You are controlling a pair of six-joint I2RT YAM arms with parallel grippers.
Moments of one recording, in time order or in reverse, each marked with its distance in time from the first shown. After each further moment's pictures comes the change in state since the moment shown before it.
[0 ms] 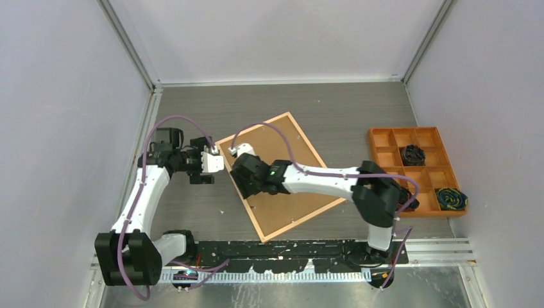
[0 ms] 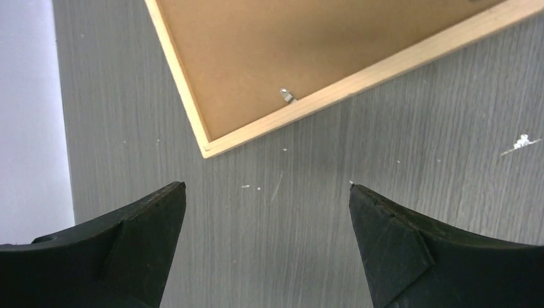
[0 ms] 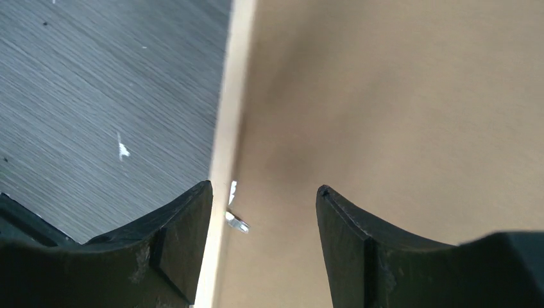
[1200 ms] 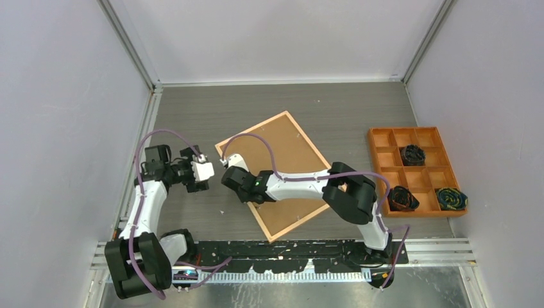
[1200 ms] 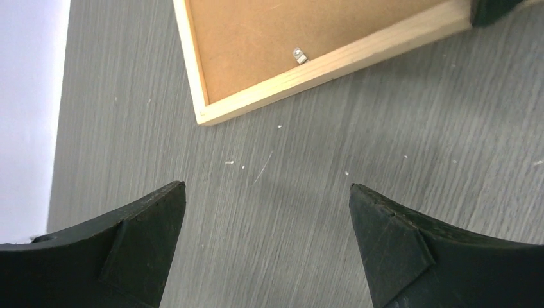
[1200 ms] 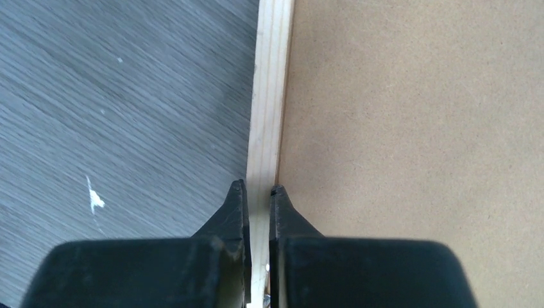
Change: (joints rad) left arm 0.209 -0.086 -0.270 0.258 0.125 -0.048; right arm 0.085 0.269 0.108 0.113 0.105 0.028
